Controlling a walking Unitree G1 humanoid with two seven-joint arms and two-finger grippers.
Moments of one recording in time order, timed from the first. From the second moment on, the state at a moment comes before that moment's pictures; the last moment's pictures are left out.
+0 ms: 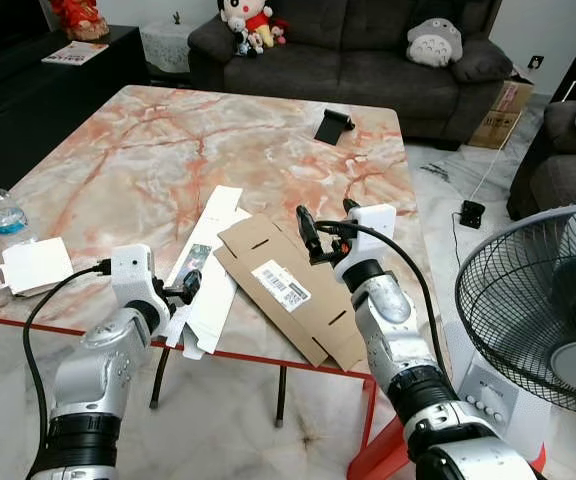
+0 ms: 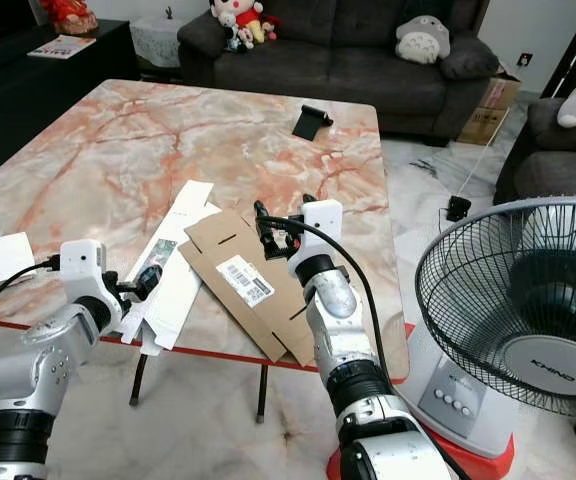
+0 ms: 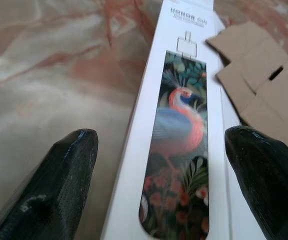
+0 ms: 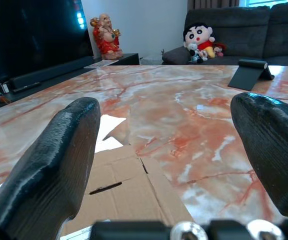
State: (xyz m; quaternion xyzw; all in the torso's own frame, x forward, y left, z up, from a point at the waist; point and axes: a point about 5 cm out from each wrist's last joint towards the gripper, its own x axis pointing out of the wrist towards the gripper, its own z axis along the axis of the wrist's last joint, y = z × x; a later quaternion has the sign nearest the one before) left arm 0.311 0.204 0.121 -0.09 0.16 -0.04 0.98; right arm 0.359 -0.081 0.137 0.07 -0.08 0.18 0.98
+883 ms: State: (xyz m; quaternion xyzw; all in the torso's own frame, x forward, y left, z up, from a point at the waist) left arm 0.302 0.214 0.109 -0.21 0.18 -0.05 0.96; right arm 0.359 -0.083 0.137 0.07 -0.08 0.18 0.98
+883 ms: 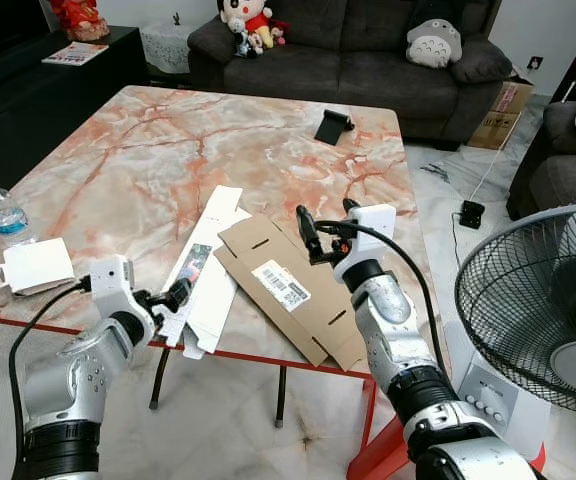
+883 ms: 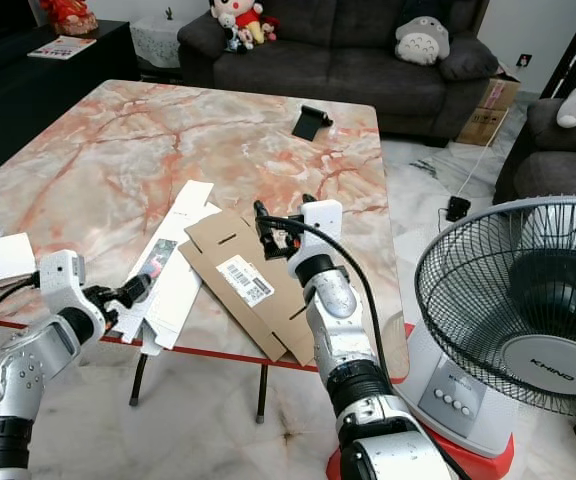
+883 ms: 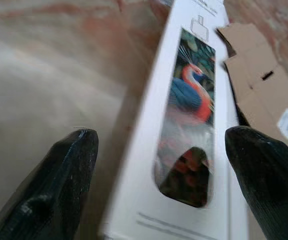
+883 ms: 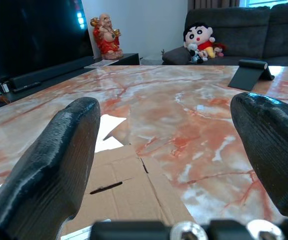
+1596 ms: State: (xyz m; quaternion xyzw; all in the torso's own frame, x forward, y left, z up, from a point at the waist) left arm 0.303 0.198 0.104 -0.24 0.19 -0.07 0.95; right arm 0.360 -0.084 0.137 0.06 -0.08 0.18 0.98
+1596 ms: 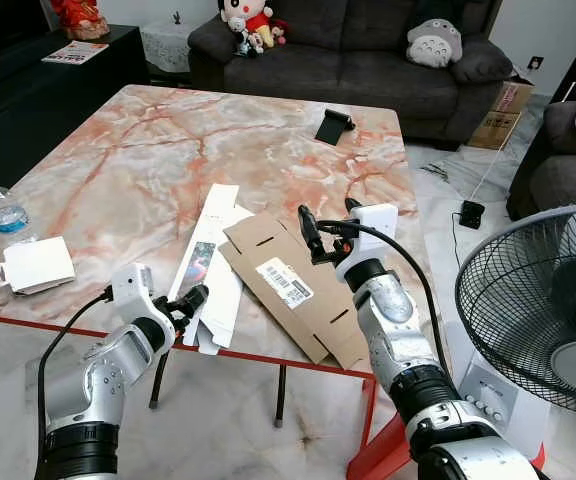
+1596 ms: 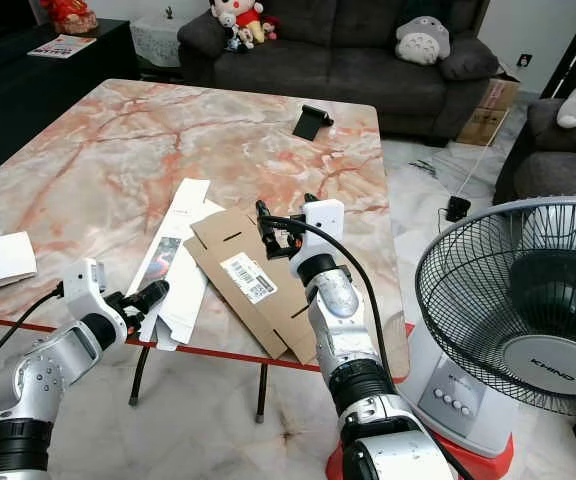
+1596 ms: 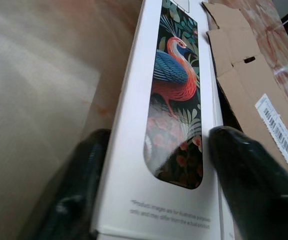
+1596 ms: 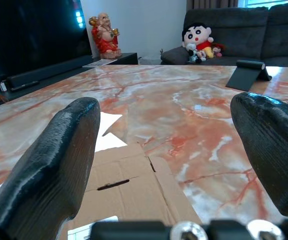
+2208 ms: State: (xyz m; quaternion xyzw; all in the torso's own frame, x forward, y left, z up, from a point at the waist) left arm 0.305 0.197 0.107 -0.24 0.18 -0.07 0.95; right arm 0.359 -0.084 0.137 0.06 -0.08 0.18 0.98
